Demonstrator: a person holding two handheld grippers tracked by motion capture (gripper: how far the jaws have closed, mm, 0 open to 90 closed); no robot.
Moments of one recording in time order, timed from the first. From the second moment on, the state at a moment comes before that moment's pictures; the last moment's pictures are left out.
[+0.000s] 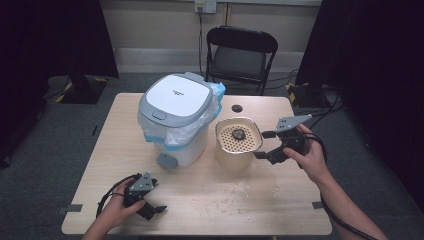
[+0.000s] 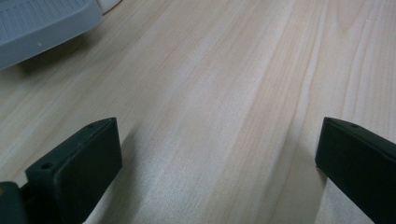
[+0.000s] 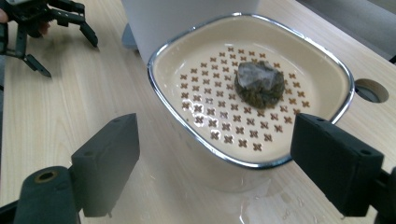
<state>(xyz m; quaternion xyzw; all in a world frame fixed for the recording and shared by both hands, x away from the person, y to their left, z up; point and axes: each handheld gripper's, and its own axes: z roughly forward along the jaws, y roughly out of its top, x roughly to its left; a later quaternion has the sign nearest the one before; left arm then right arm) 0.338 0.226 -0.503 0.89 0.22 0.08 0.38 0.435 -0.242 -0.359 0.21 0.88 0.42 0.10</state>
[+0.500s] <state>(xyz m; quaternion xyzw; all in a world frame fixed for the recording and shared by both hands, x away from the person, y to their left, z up) 0.338 0.226 -0.503 0.89 0.22 0.08 0.38 0.425 -0.261 -0.381 0.23 0.87 0.42 0.10</state>
